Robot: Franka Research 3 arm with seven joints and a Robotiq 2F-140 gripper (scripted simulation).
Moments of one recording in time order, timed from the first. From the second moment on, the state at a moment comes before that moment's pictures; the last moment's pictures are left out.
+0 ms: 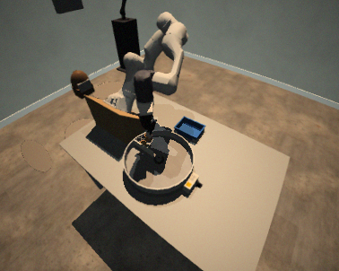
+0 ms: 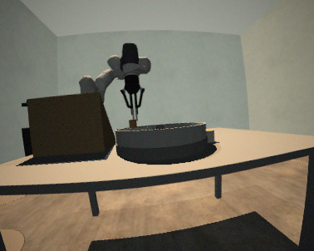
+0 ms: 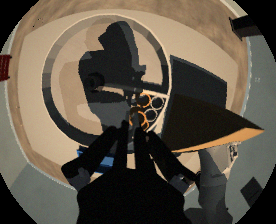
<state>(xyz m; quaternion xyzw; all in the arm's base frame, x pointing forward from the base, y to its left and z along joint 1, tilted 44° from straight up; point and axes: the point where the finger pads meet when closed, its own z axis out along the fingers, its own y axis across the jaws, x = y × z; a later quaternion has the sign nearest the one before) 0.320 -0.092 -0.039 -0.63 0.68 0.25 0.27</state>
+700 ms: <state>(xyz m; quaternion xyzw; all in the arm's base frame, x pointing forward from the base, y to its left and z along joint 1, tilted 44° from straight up) 0.316 -0.108 -0.019 -0.63 0.68 0.26 0.27</state>
